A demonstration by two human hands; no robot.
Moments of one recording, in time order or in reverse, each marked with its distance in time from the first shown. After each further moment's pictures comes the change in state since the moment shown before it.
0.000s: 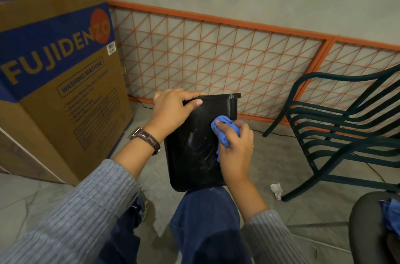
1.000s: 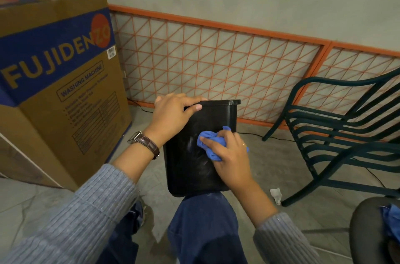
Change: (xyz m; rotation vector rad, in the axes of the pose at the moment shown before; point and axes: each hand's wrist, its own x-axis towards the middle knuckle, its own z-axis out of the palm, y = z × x) left_hand 0.002 -0.002 0.000 0.054 -0.034 0.064; right_hand 0.004 0.006 -0.008 -0.130 -0.216 -0.390
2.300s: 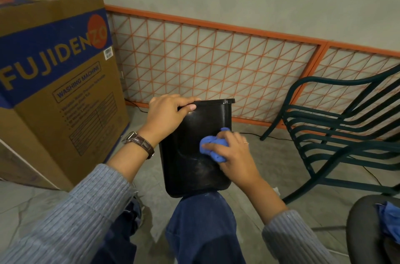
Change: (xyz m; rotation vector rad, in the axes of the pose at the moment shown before) left_hand 0.002 -0.012 0.002 -0.041 0.000 0.004; right_hand -0.004 0.021 -0.014 0.053 -0.191 -0.058
